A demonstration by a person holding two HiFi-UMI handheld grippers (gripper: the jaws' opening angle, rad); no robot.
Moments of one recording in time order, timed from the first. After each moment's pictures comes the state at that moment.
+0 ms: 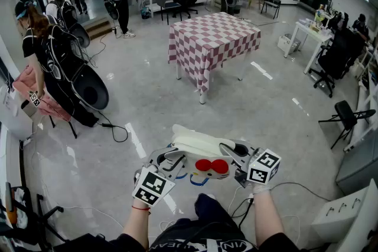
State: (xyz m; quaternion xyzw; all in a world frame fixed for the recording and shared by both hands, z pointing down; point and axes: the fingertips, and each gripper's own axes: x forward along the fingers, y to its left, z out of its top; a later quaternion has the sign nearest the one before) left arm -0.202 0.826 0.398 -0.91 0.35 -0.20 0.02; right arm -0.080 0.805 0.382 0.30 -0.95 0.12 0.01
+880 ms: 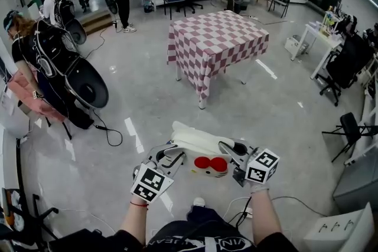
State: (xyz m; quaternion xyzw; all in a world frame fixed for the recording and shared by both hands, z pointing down) left arm -0.168 0.663 0.414 -0.91 0.36 -0.20 0.00; right arm -0.047 0.640 0.401 0.29 -0.95 0.14 0.01
